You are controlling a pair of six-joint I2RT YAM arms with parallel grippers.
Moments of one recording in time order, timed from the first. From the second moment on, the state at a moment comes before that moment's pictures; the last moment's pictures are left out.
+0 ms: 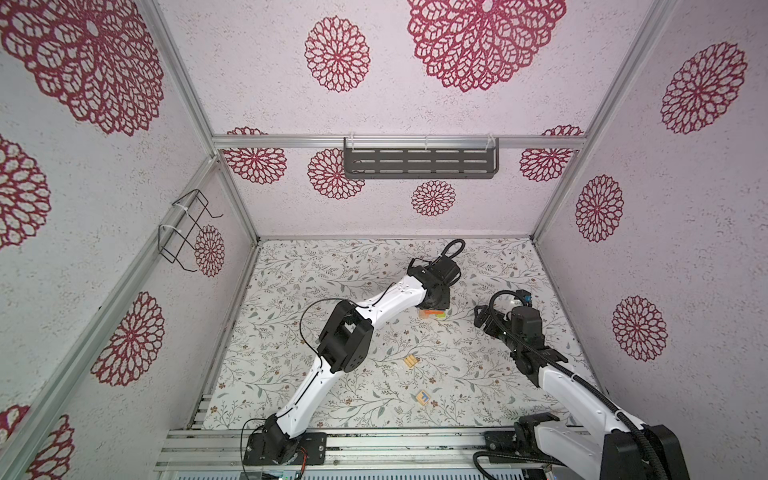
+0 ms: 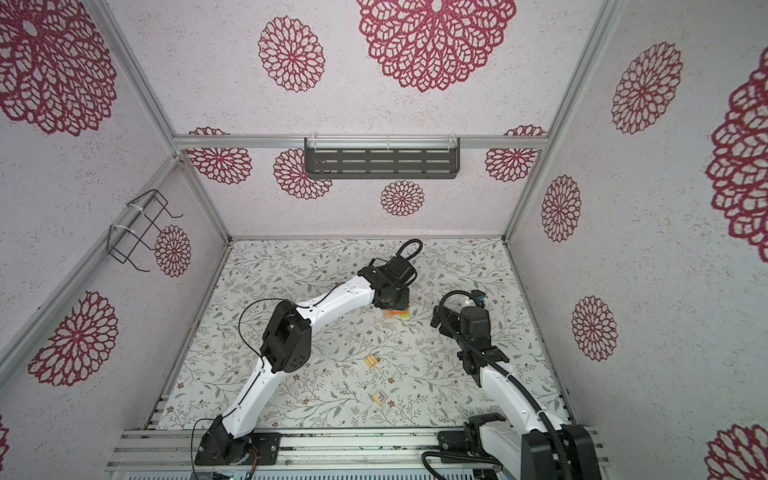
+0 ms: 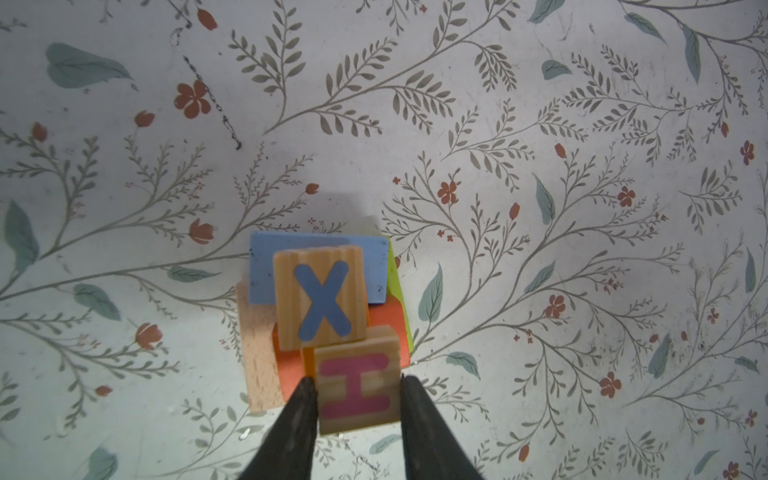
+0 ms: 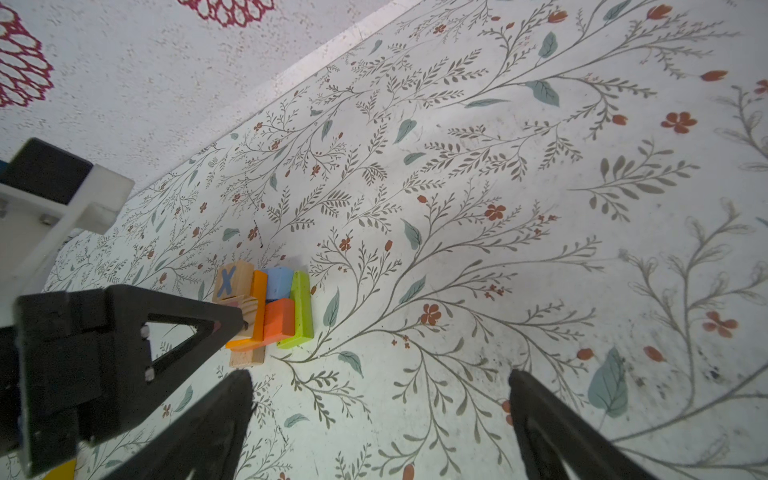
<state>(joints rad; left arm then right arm) -0.83 2.43 2.19 -0.88 -0.10 -0.68 0.19 1.02 0.43 0.04 0.02 0.56</state>
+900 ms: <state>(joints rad) -0.83 2.43 2.19 -0.88 -0.11 -0.68 0.19 1.02 0.43 0.04 0.02 0.56</state>
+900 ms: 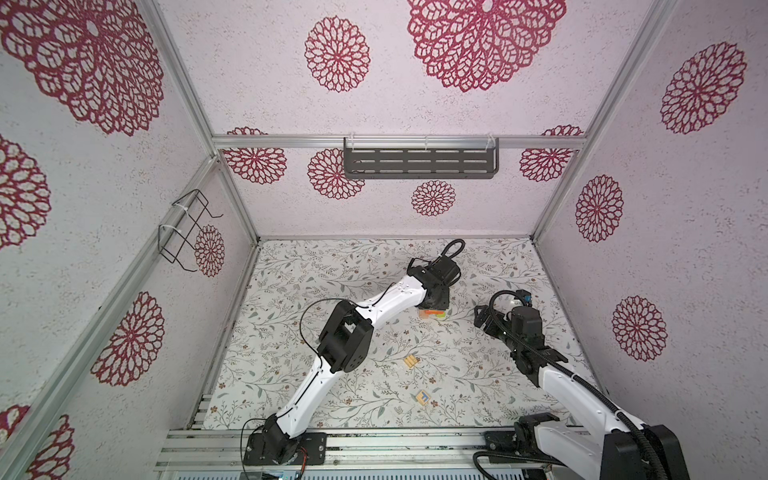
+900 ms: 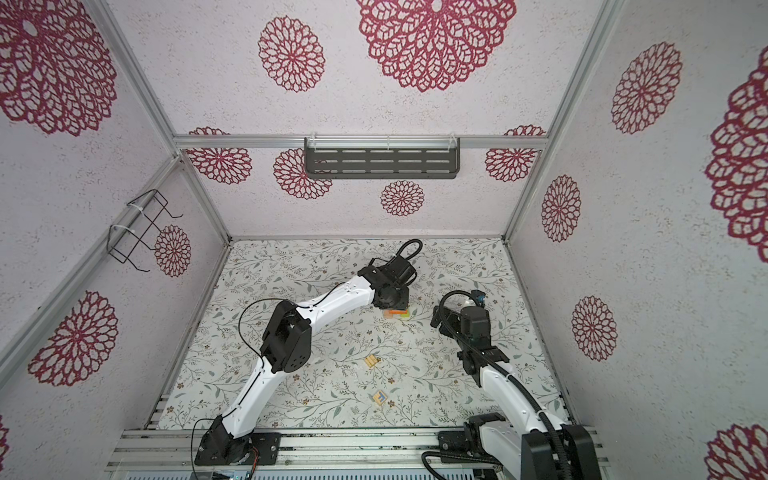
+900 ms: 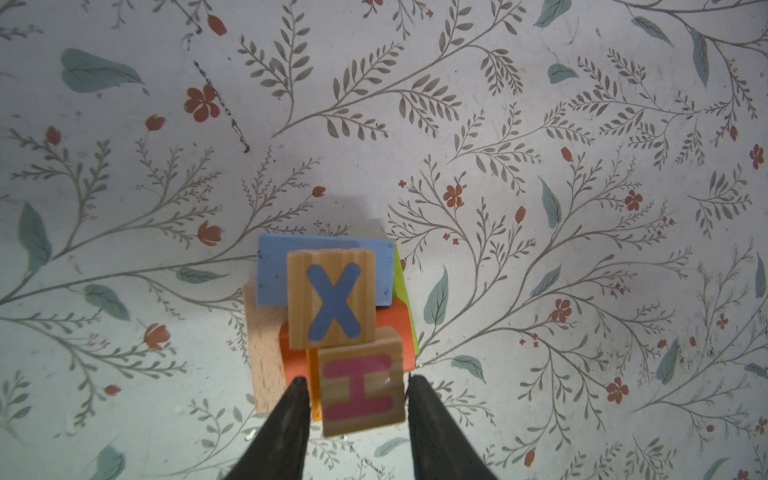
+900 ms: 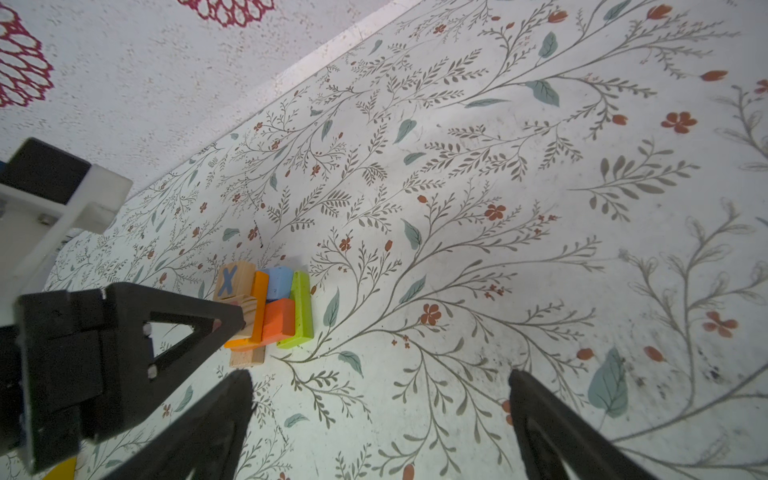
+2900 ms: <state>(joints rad) -0.85 1.92 1.71 -0.74 -0.28 -0.58 0.21 1.00 0.66 -0.32 0.02 0.48</state>
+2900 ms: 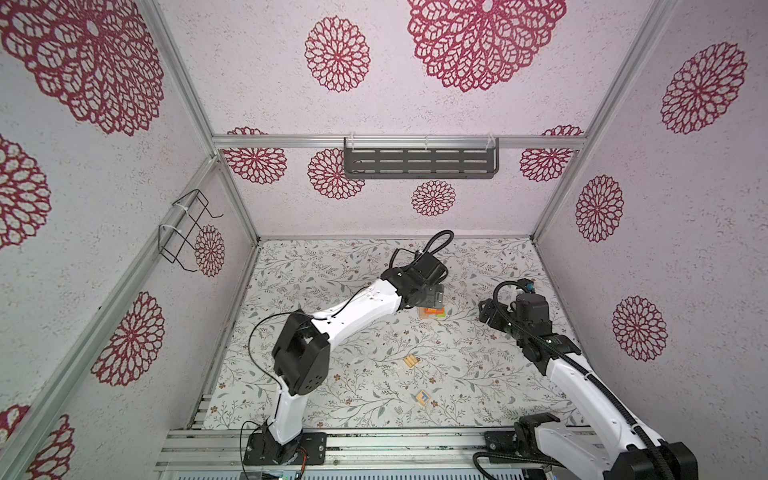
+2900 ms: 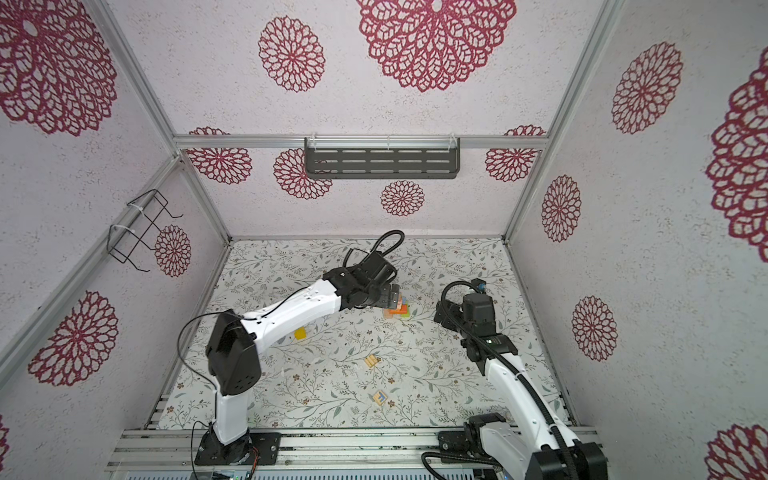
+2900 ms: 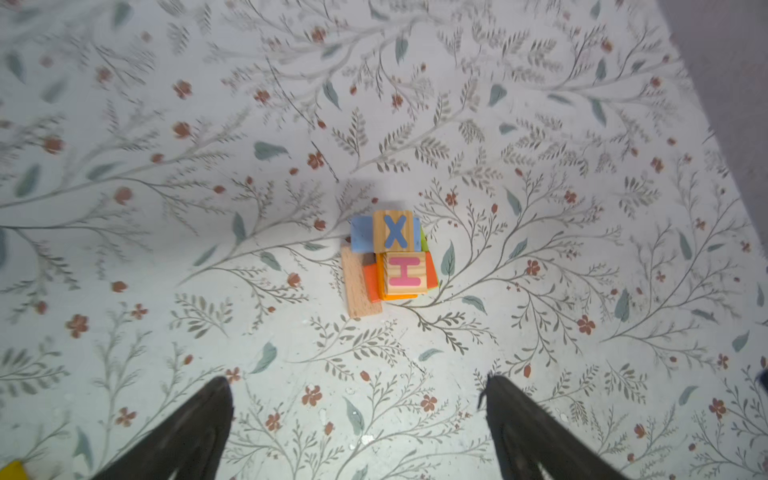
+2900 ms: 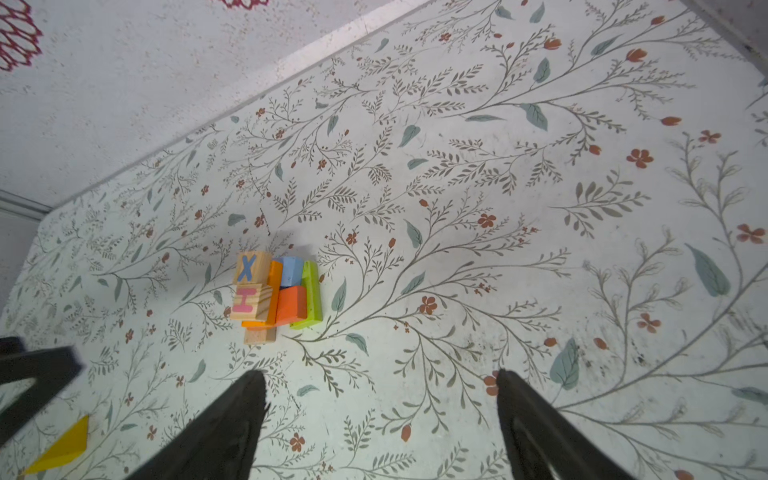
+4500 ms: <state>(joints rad) -0.50 1.20 0.65 -0.32 -0.32 -0.66 0.93 1.77 1.11 -0.66 -0.06 0.18</state>
